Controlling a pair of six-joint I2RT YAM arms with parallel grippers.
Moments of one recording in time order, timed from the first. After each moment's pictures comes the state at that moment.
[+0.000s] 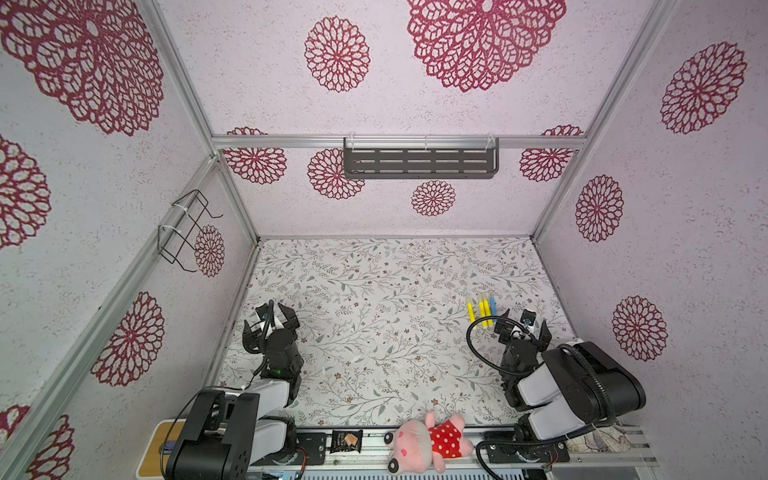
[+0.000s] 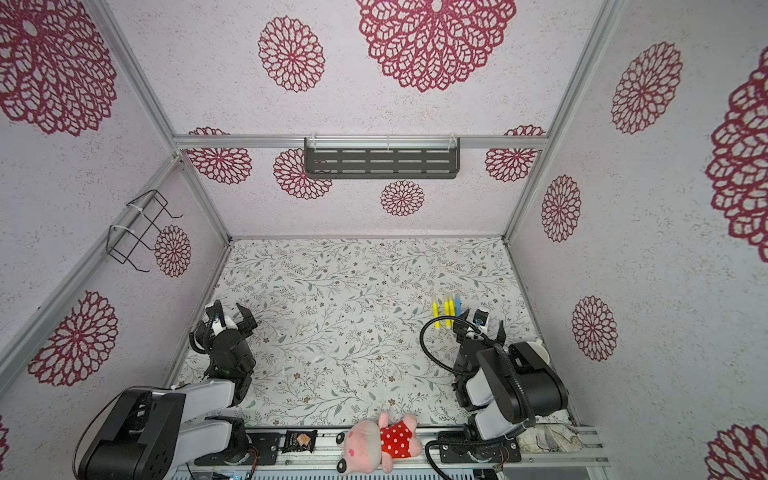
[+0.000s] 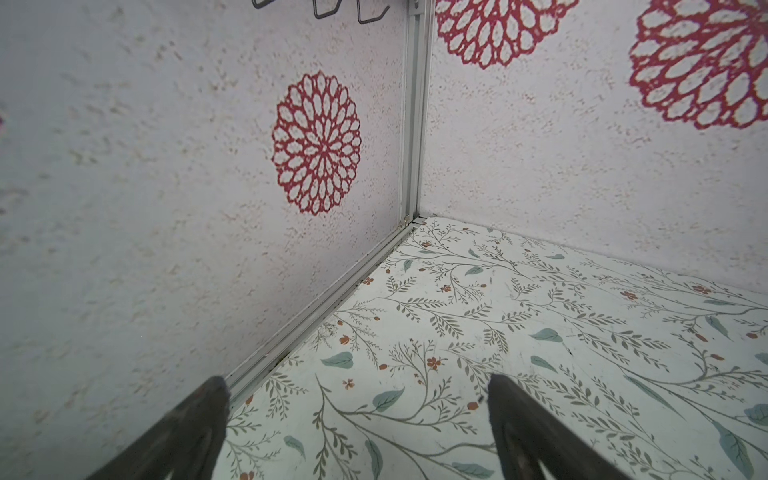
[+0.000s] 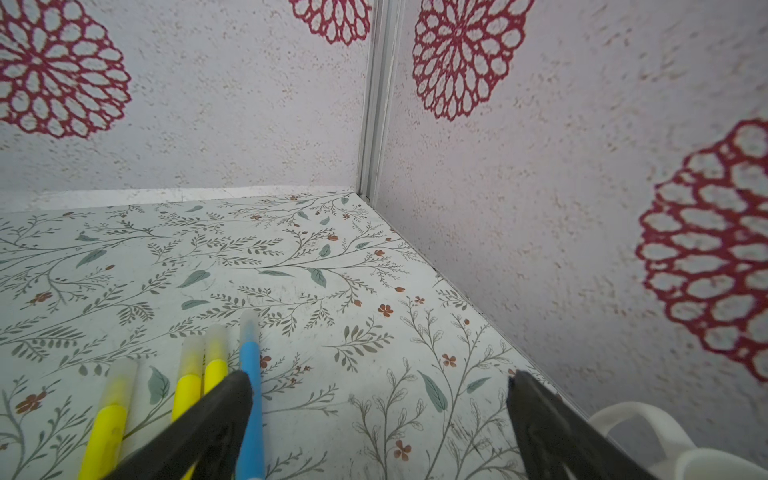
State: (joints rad) left arm -0.08 1.26 0.14 1.05 -0.75 0.00; right arm 0.24 1.55 0.04 1.46 0.72 -0.07
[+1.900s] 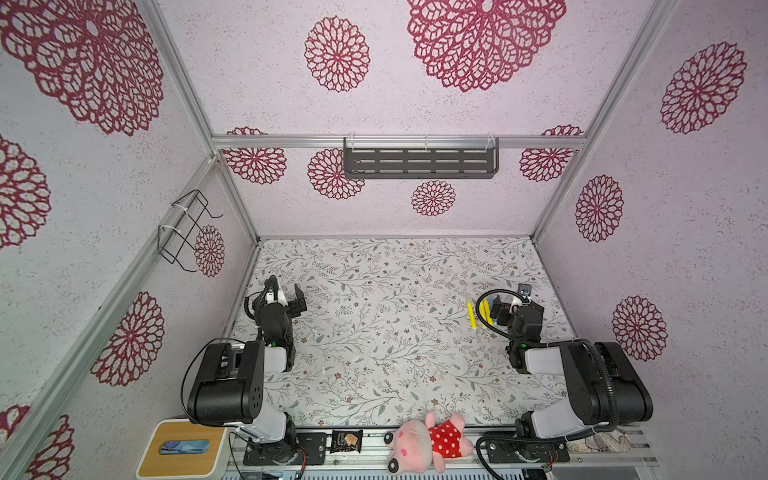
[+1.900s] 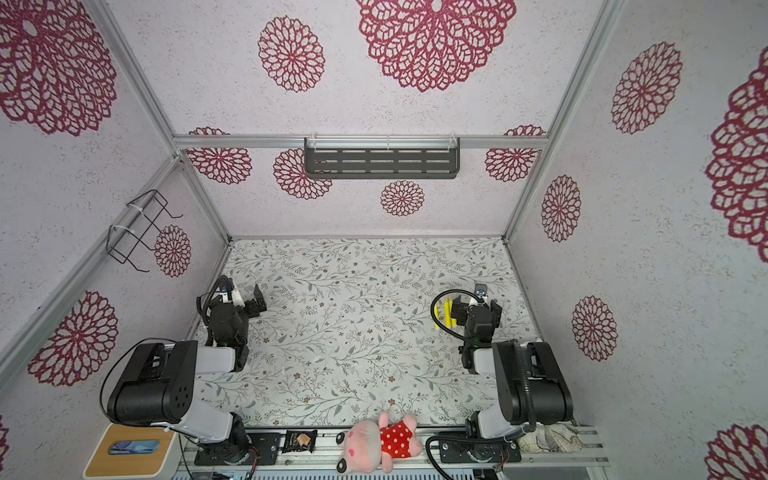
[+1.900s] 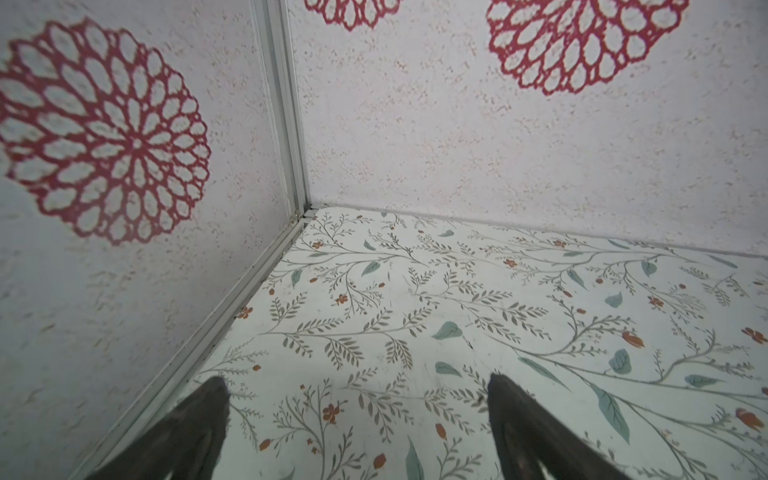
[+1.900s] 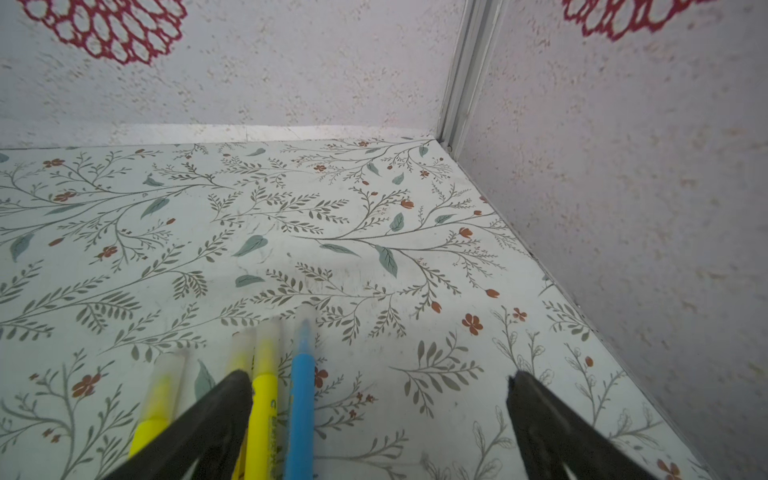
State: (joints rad) left arm 0.07 1.56 0.36 1.04 -0.20 0.01; right arm 0.04 1.51 0.32 0.92 0.29 0.01
